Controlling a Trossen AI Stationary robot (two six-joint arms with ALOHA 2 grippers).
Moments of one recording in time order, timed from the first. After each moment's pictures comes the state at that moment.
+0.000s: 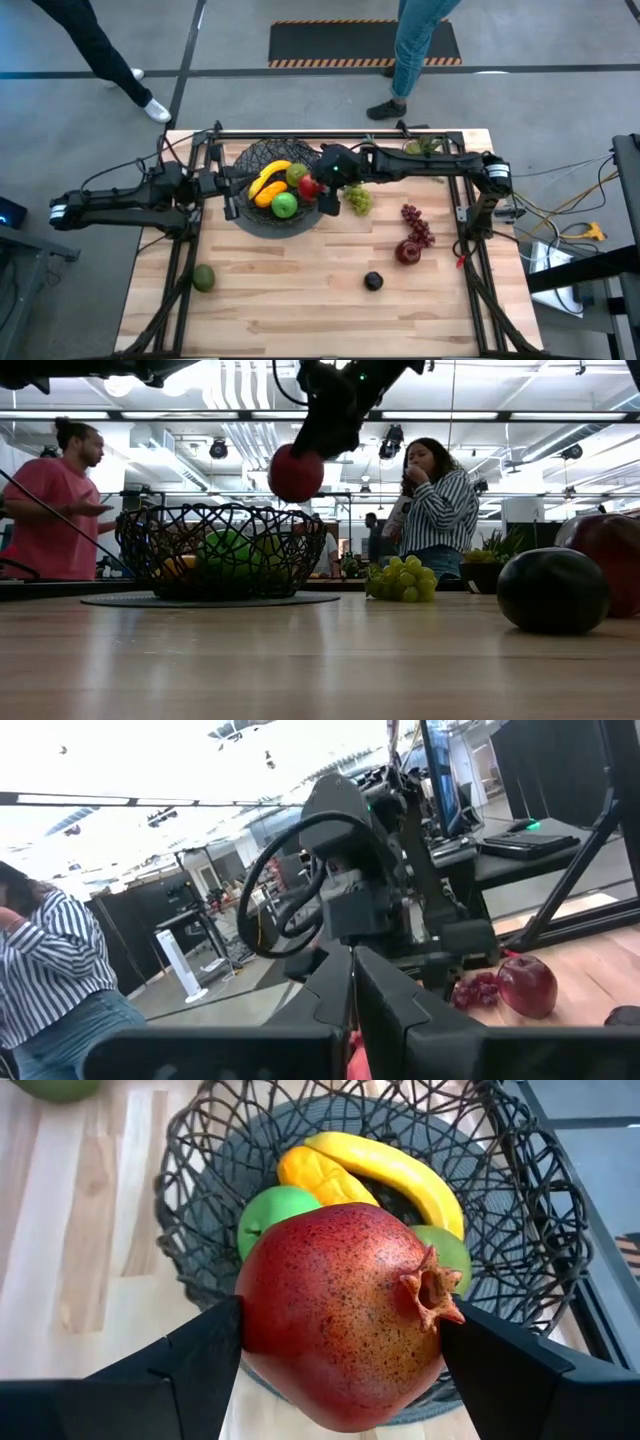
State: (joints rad) left arm 0.13 0.53 0.48 0.26 -0.05 0.41; right arm -0.15 1.82 1.60 -0.54 0.02 -0.08
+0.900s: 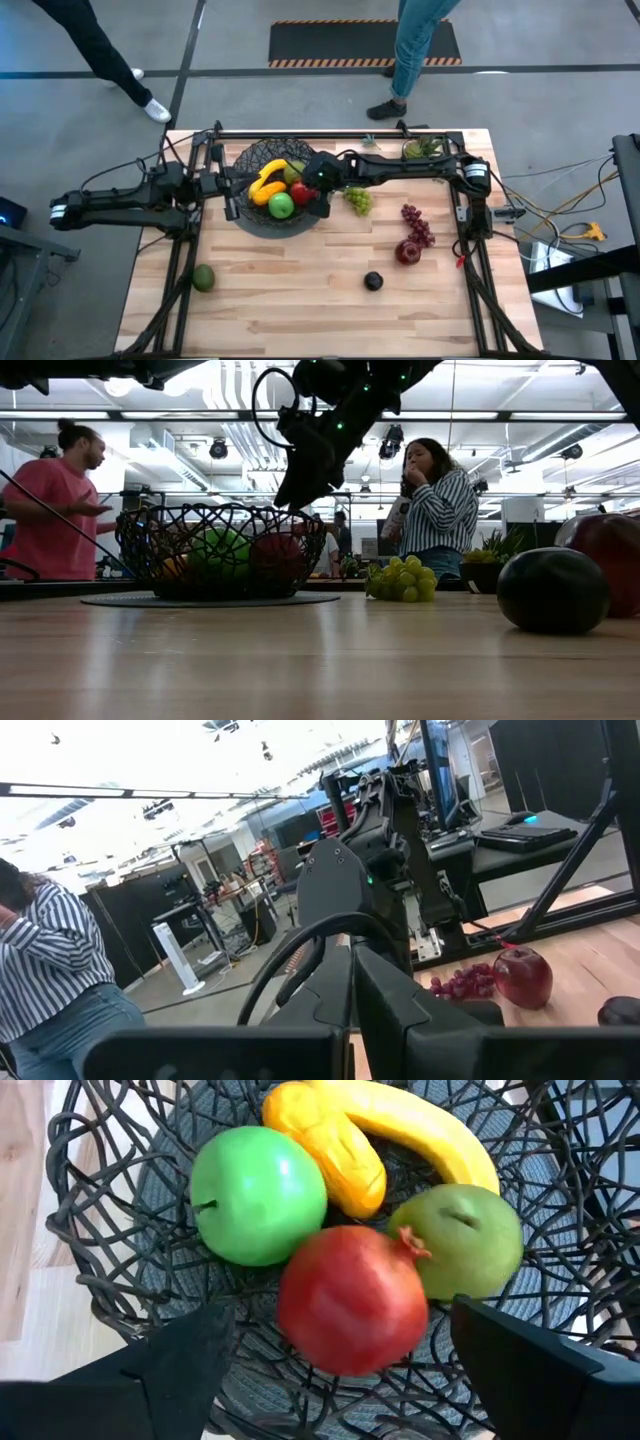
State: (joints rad) left arm 0.13 0.53 0.48 0.24 -0.05 0.40; right arm -0.17 1.97 1.60 -0.46 0.03 -0.10
